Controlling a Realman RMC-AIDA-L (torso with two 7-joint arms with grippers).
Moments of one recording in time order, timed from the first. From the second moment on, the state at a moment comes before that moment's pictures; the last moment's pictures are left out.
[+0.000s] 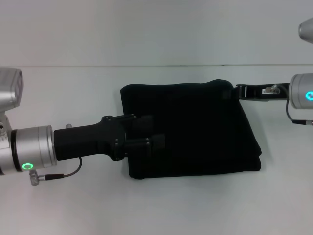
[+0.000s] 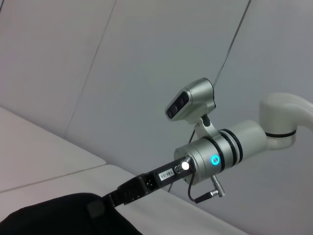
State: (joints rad) left arm -0.64 -2.07 0.49 0.43 2.04 1.68 -1.35; right arm 0.79 2.01 -0.86 -0.54 -2.13 -1.01 2.24
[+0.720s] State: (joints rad) left arm -0.64 -2.08 0.49 0.43 2.04 1.68 -1.38; right arm 0.75 2.00 -0.85 -0.62 -2.12 -1.08 2.26
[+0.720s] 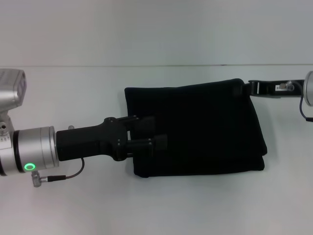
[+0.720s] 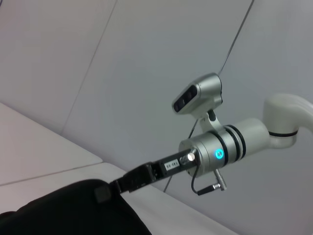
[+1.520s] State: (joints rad) left arm -0.65 -2.08 0.48 0.45 2.04 1.67 -1.39; right arm 0.78 1.90 -0.86 -0.46 -2.13 -0.98 2.32
